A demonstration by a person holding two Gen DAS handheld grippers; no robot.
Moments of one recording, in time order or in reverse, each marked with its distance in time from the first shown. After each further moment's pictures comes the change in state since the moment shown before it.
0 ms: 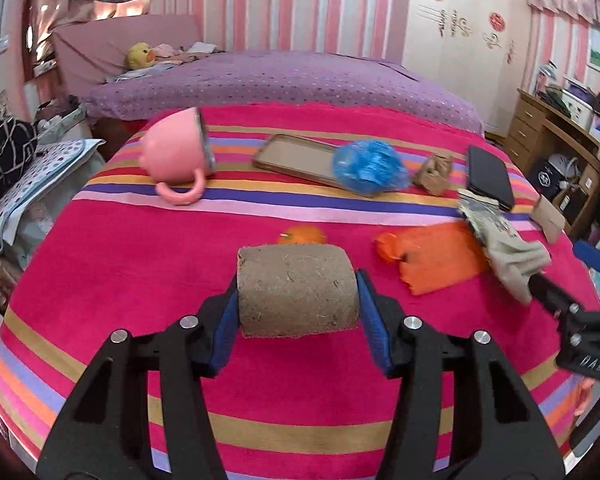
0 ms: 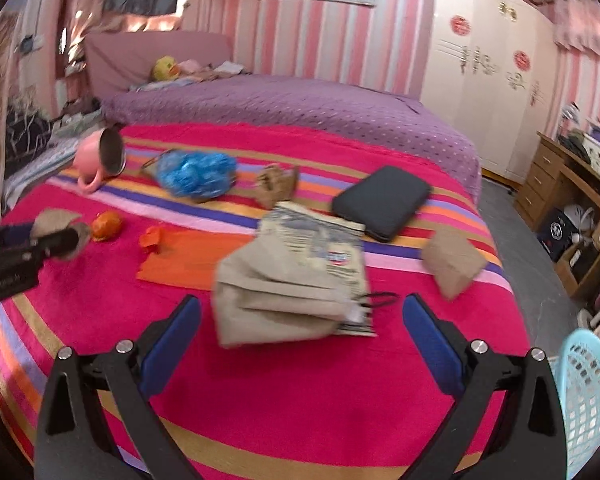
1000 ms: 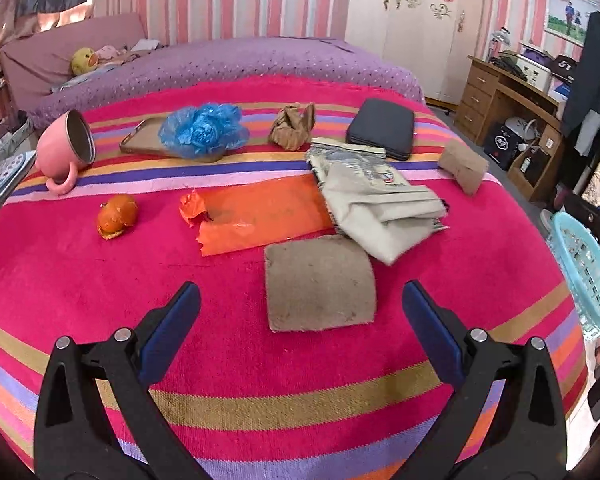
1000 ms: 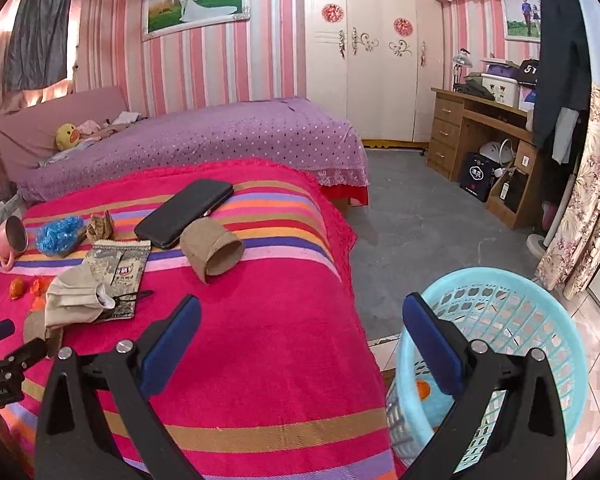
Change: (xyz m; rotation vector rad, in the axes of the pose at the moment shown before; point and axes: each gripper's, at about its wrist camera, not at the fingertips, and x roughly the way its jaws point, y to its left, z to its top) left arm 0.001 -0.131 -0.028 0.108 0.062 -0.136; right arm -0.056 -0.184 -0.048 0.324 -0.062 -0.235
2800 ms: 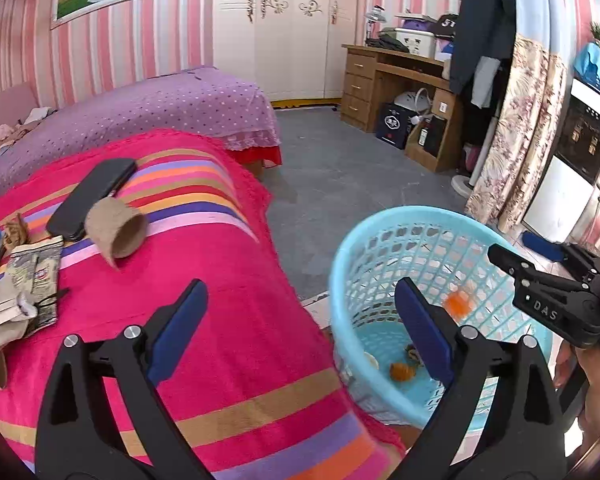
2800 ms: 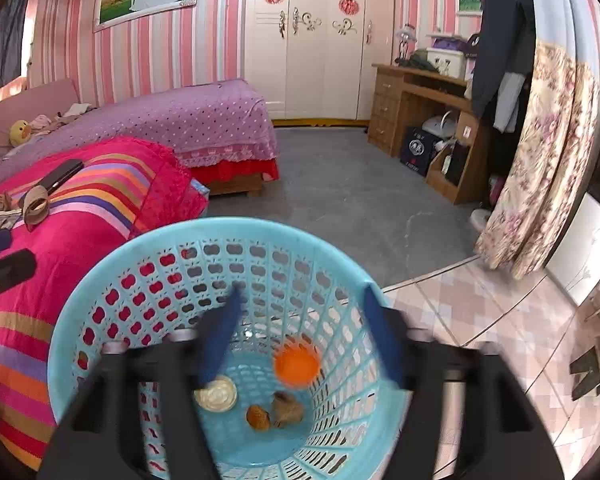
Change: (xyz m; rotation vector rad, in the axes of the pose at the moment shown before) left arm 0.010 -0.292 0.009 0.272 -0.081 -0.267; right arm 0.002 -0.239 -0.037 0.033 0.045 -0.160
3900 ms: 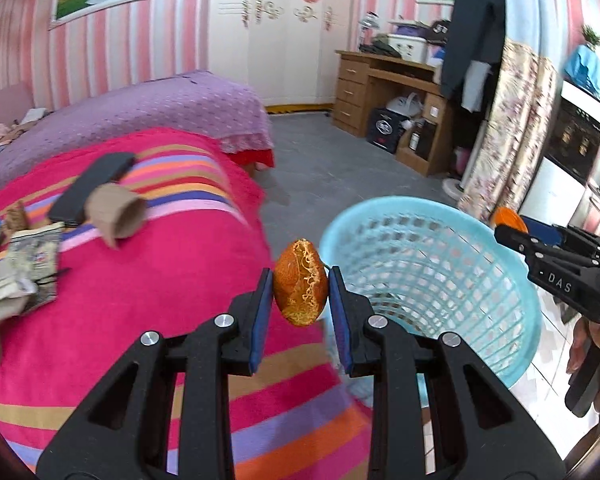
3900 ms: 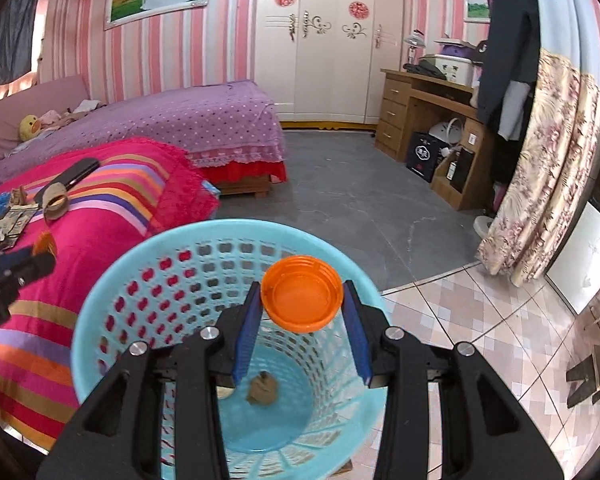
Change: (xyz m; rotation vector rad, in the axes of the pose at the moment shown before) left arm -0.007 -0.015 -0.018 0.015 -0.015 -0.047; right arm -0.023 -0.010 0.001 -0.015 0.007 0.034
